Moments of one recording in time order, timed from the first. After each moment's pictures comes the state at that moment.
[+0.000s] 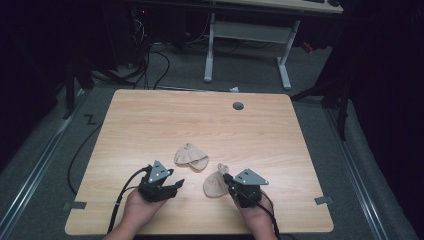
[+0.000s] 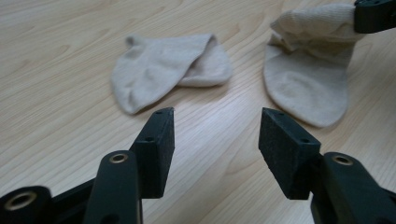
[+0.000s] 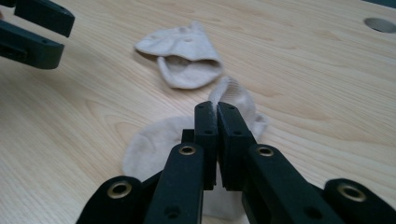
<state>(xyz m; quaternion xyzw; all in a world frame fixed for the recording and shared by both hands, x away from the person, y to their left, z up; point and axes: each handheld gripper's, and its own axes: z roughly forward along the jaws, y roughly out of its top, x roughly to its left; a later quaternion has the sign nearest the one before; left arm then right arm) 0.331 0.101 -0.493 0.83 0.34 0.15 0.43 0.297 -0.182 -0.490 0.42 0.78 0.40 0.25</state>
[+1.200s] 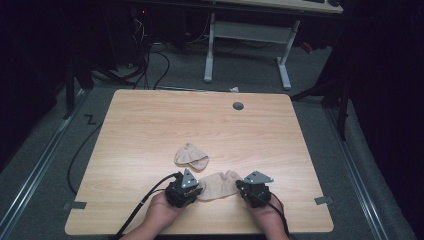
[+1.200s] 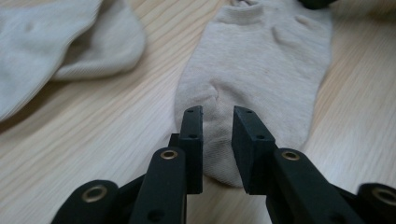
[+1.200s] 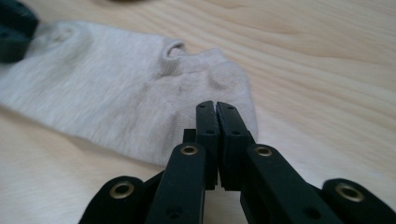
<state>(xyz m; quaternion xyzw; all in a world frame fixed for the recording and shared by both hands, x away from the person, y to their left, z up) 0.328 0.056 -0.522 0.88 0.30 0.11 0.36 0.306 -0.212 -0.526 0.44 0.81 0.33 0.21</state>
